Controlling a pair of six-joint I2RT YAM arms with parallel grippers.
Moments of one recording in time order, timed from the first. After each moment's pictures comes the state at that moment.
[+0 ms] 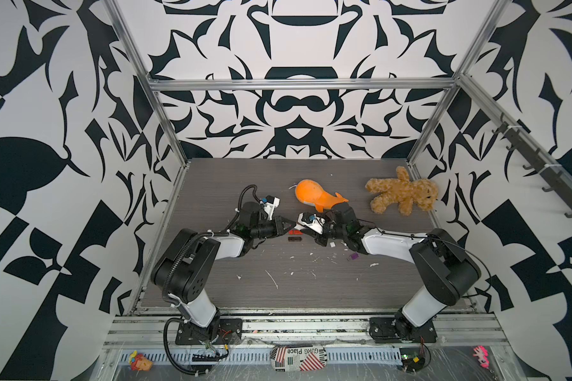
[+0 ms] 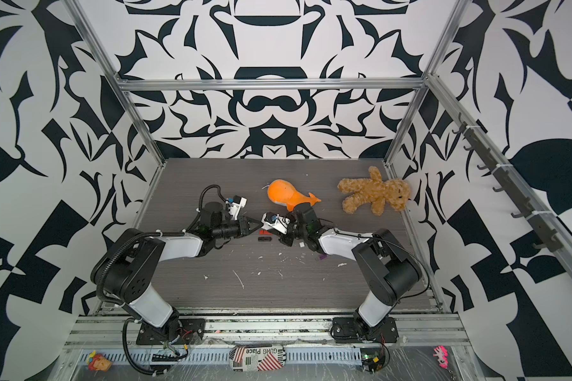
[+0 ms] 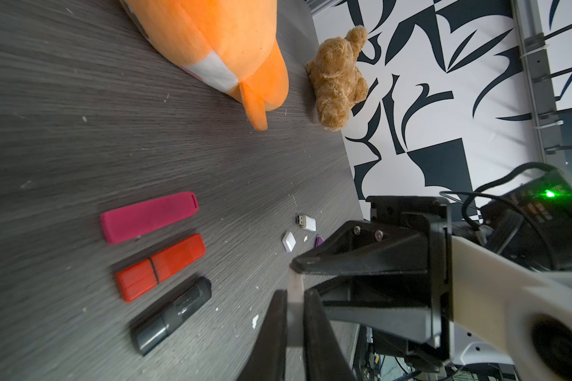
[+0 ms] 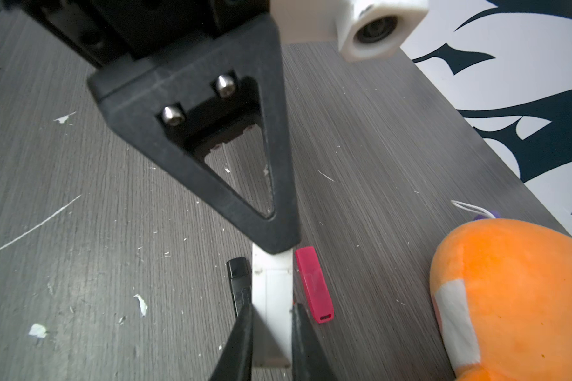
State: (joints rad) left arm -0.46 1.67 0.65 0.58 0.75 -0.81; right arm 0.59 1.65 0.79 0.28 -0.51 -0.54
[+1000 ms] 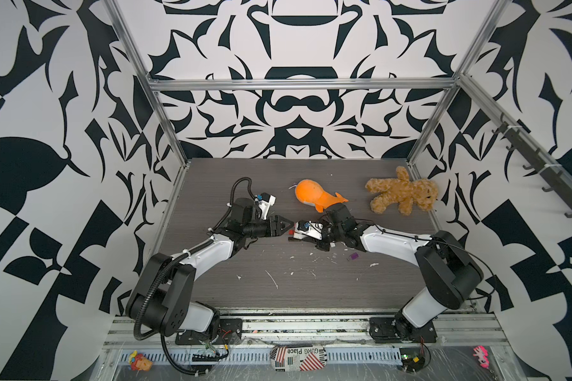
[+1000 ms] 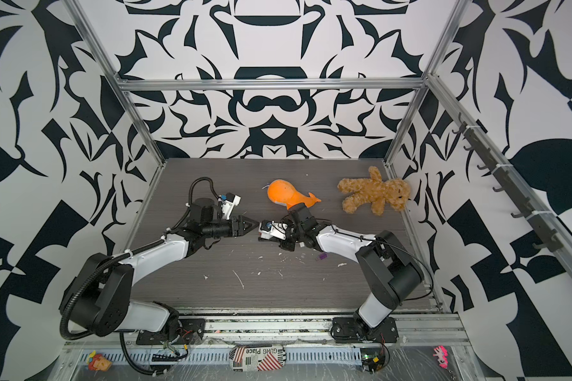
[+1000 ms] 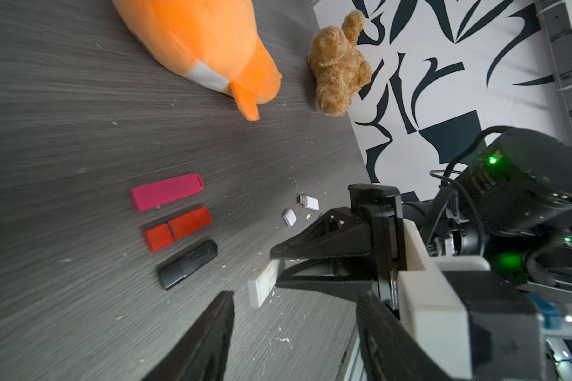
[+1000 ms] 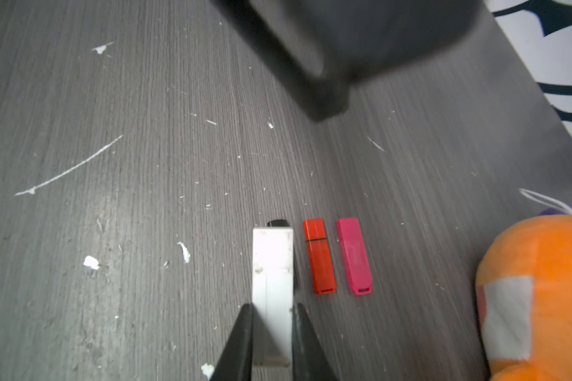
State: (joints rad) left arm -0.39 1.39 0.69 0.16 0.71 -0.58; right arm 0.64 1.64 0.88 -0.06 -0.45 -0.71
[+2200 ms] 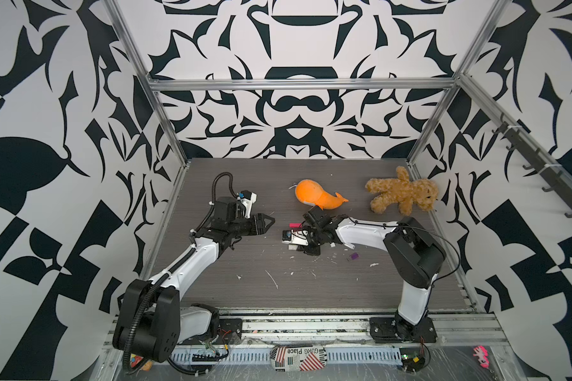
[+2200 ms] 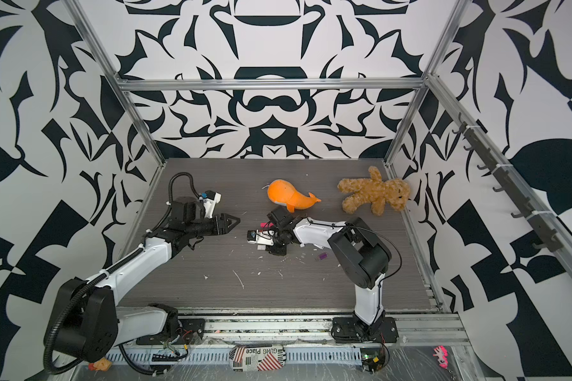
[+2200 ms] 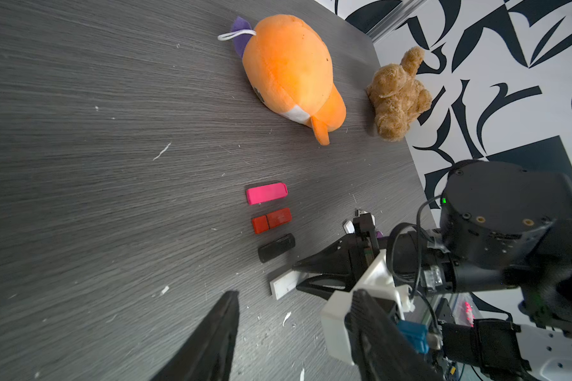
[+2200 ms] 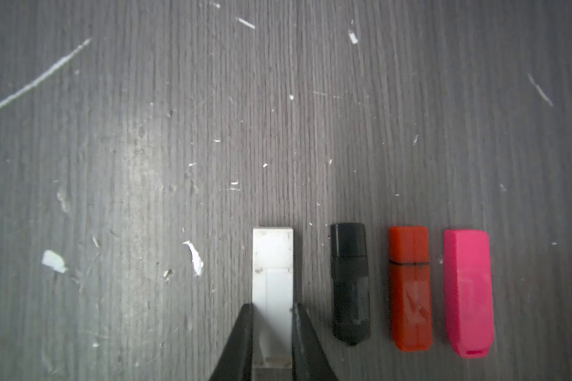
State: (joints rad) left arm -0.28 1.26 0.70 -0.09 0.60 -0.43; right arm 0.74 1.87 1.10 -0.33 -0.31 -0.77
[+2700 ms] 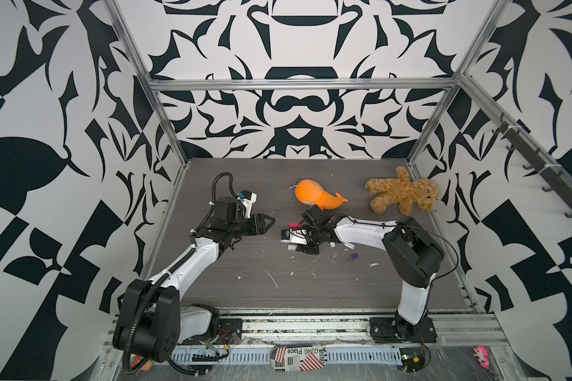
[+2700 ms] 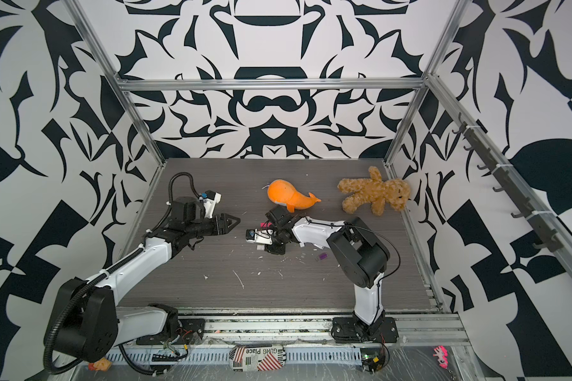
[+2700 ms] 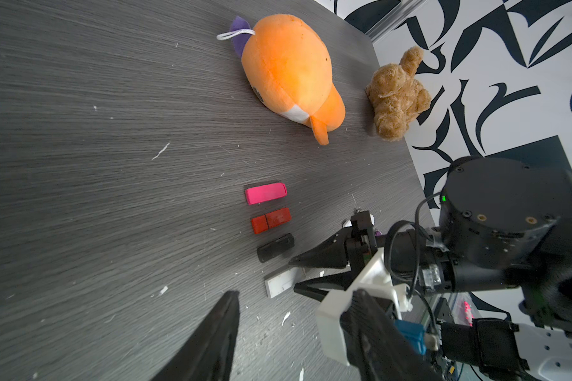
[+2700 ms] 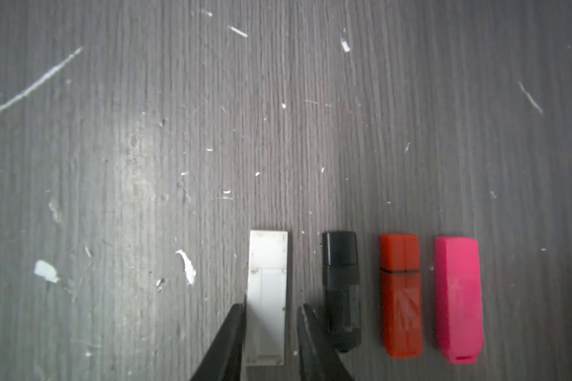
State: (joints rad) left arm -0.28 1.26 0.70 -0.09 0.60 -0.43; right arm 0.74 1.87 1.12 -0.33 -0.30 -0.76
